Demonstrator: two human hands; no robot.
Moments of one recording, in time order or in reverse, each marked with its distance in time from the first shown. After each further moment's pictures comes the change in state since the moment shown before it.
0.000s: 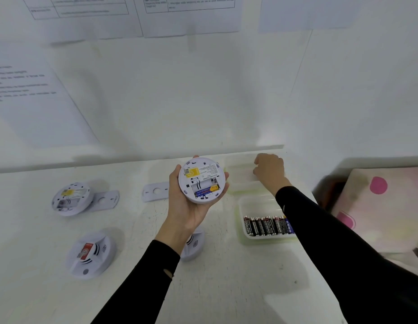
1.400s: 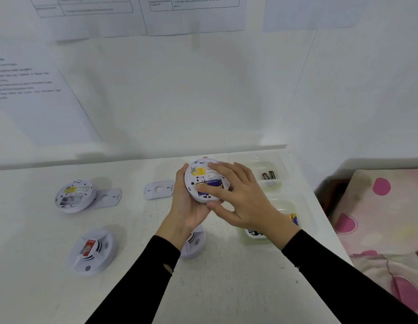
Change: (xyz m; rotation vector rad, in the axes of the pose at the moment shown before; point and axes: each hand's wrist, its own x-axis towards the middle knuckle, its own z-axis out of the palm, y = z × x) left_hand 0.006 0.004 -0.011 0.120 0.079 -0.071; right_hand -0.124 -0.047 -0.034 0.331 0.474 -0.976
